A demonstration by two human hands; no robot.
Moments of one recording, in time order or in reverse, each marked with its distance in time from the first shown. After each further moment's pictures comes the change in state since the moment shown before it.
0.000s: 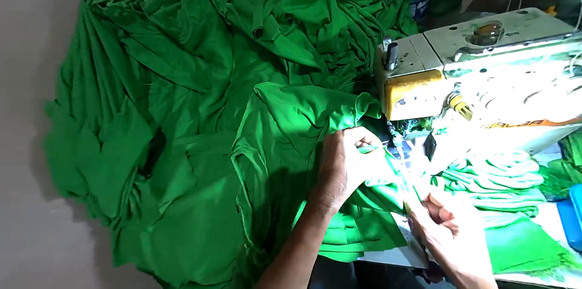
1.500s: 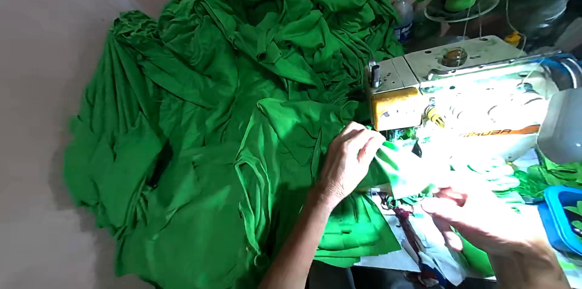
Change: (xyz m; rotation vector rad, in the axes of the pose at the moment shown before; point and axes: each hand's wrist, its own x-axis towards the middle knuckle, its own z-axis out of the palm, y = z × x) left_hand 0.010 -0.006 0.011 -0.069 0.118 0.438; right_hand 0.055 -0.011 -0.060 0.611 -0.698 0.172
